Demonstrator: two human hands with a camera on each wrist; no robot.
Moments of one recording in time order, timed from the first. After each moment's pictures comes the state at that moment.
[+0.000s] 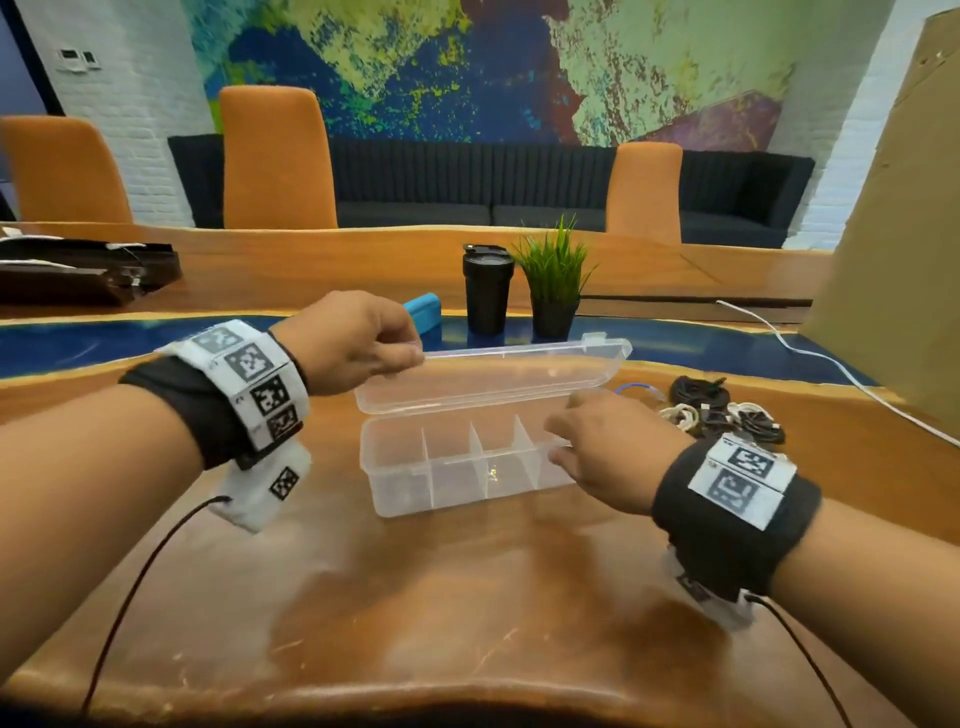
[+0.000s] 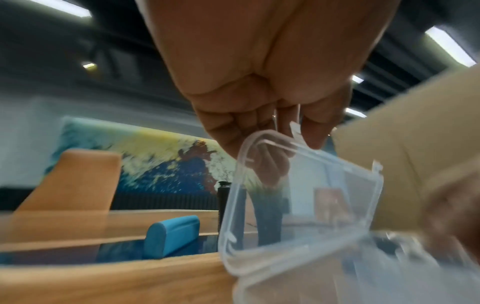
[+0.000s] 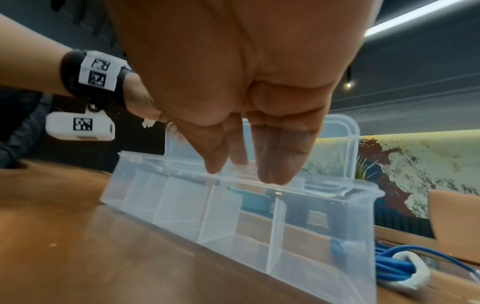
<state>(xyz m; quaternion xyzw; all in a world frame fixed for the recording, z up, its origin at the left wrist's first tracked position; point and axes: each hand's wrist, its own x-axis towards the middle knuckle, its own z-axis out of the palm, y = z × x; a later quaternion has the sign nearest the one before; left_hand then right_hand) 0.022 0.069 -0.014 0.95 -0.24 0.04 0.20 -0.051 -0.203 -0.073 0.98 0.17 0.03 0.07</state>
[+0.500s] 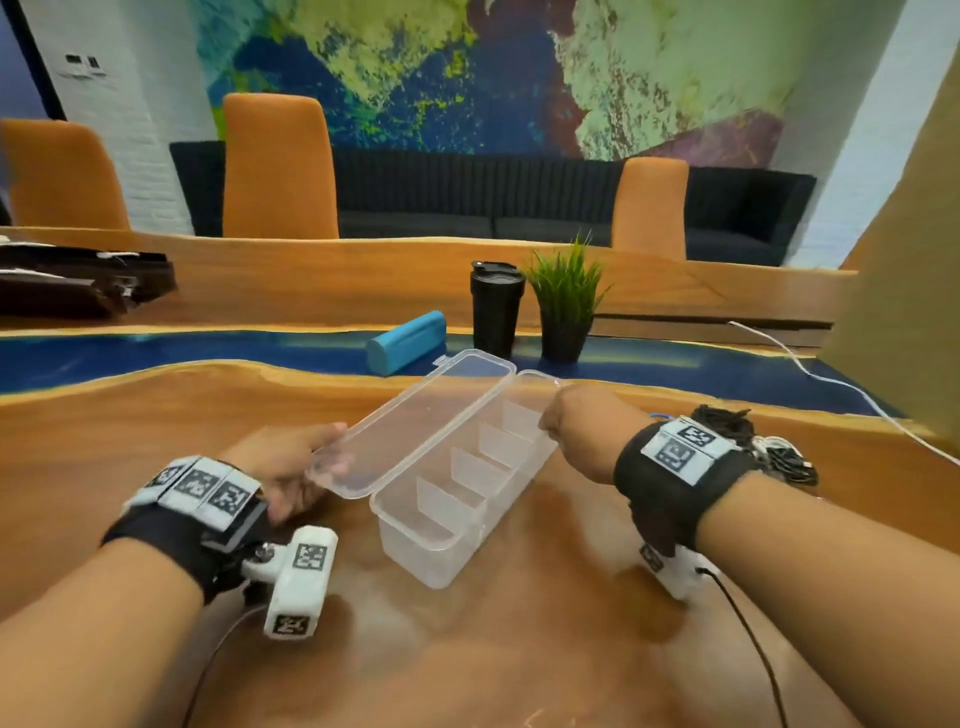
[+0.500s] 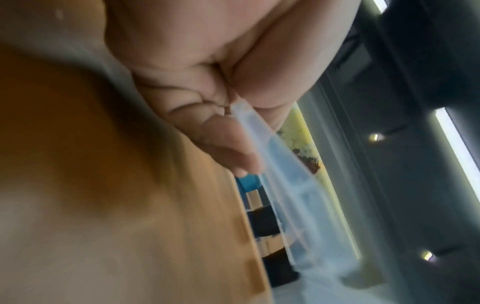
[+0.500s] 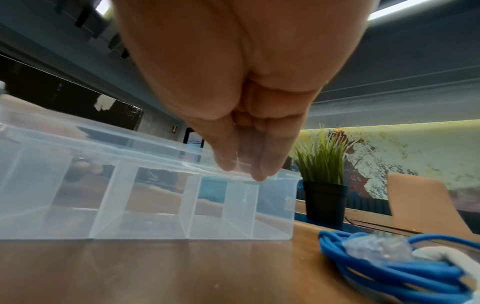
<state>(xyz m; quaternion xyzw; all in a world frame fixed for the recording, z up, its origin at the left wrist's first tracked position) 0.078 0.138 -0.137 0.67 0.21 -0.17 0.69 0.026 -0.184 -0.070 0.99 0.11 0.01 0.01</state>
